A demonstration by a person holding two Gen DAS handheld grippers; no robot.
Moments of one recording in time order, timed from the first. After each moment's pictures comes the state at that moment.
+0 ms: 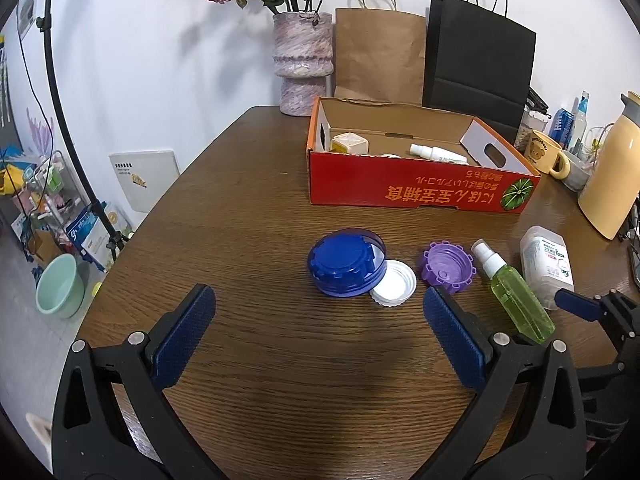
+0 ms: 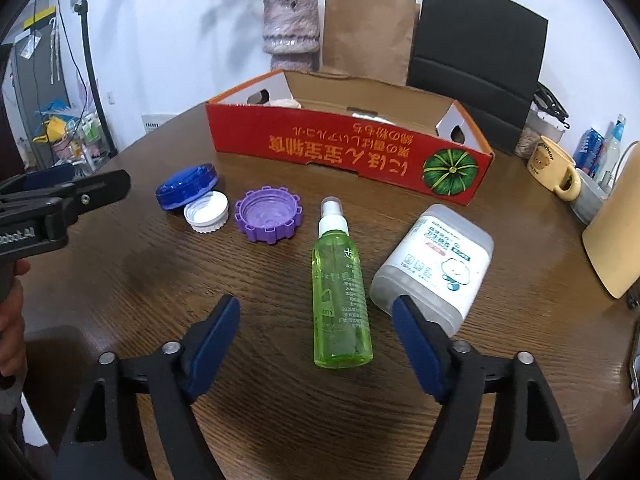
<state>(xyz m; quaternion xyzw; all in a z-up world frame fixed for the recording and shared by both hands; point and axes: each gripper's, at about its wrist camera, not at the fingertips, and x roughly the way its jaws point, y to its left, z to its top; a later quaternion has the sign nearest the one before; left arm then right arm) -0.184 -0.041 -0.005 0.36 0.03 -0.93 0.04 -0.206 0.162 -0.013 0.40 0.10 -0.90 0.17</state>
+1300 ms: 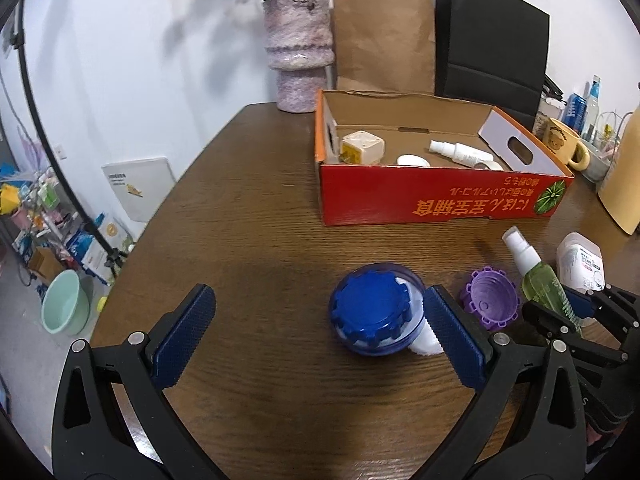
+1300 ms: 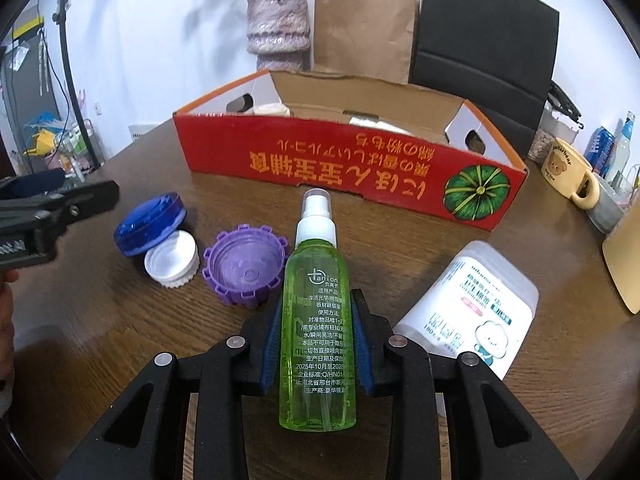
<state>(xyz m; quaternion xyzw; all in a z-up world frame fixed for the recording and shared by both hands) -0.247 -0.051 -0.019 0.38 0.00 -0.93 0.03 -0.260 0.143 -0.027 0.39 0.09 -0.90 0.16</state>
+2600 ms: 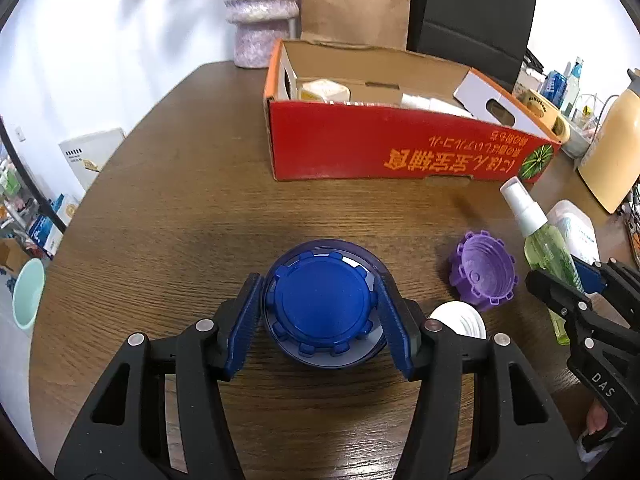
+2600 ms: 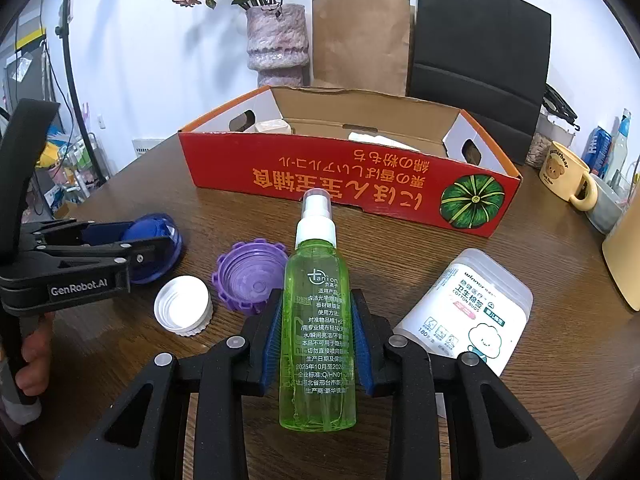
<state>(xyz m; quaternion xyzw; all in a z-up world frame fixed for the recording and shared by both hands) -0.261 -0.048 -0.054 0.43 0.02 -0.90 -0.03 -0.255 0.145 -0.021 0.37 0.07 -0.91 0.17</state>
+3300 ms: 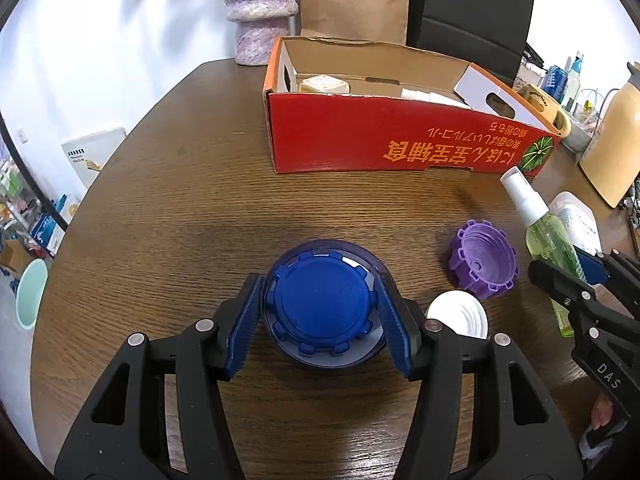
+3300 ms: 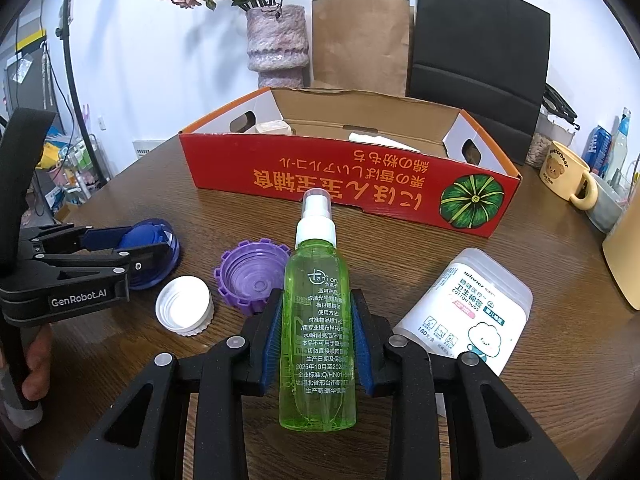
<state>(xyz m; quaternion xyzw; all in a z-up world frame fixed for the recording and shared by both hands) -0.257 -0.046 -0.058 0.43 0.02 -0.90 -0.03 -0.254 0.145 -0.020 0.37 0.07 -0.91 0.17</state>
